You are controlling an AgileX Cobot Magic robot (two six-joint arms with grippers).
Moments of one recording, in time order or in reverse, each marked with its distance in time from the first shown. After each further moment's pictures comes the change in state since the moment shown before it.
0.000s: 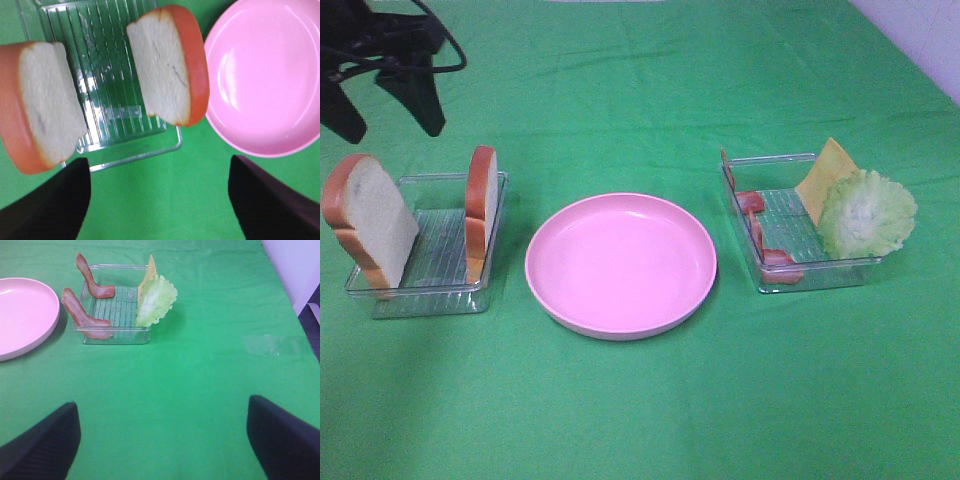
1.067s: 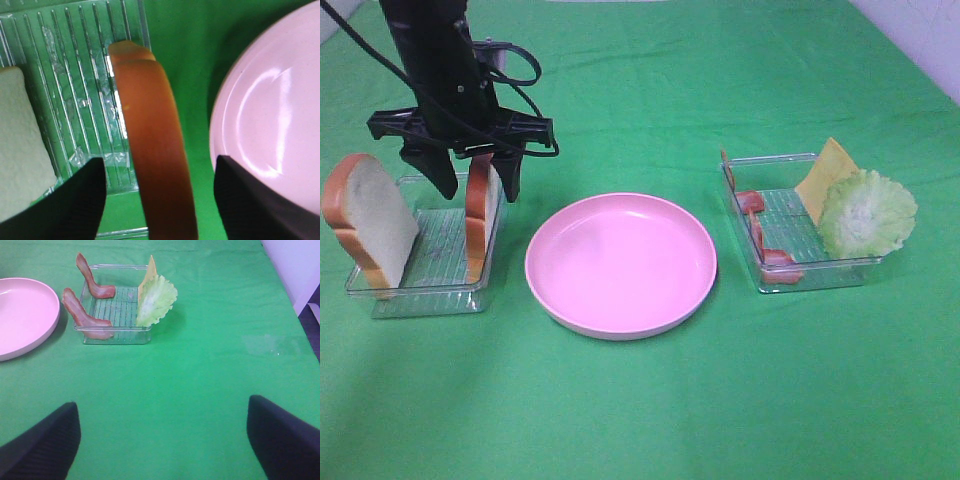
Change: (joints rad) left arm -0.149 0.319 -0.141 0.160 -0.038 -0.207; right arm 0.000 0.000 0.000 0.000 0.000 0.000
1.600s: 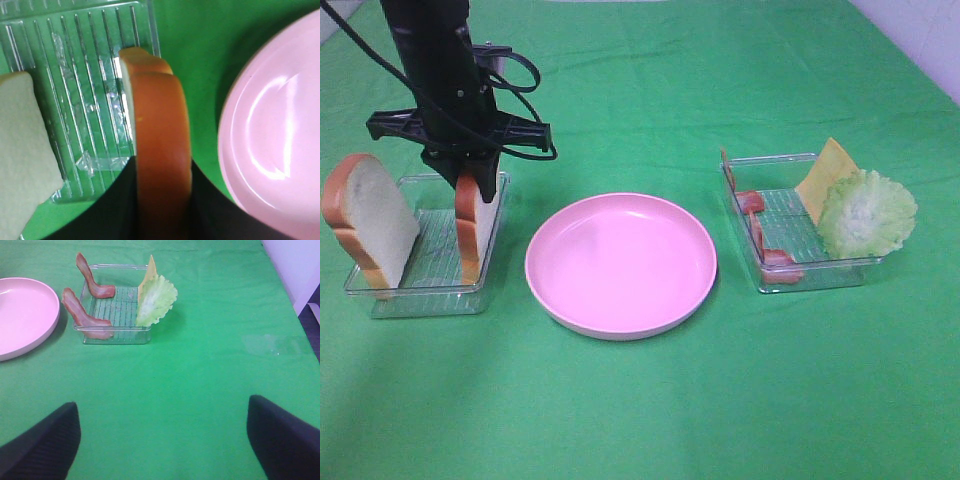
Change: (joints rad) left arm 0.000 0.006 0.000 0.015 0.003 0.001; right arm 0.000 0.000 0.000 0.000 0.000 0.000
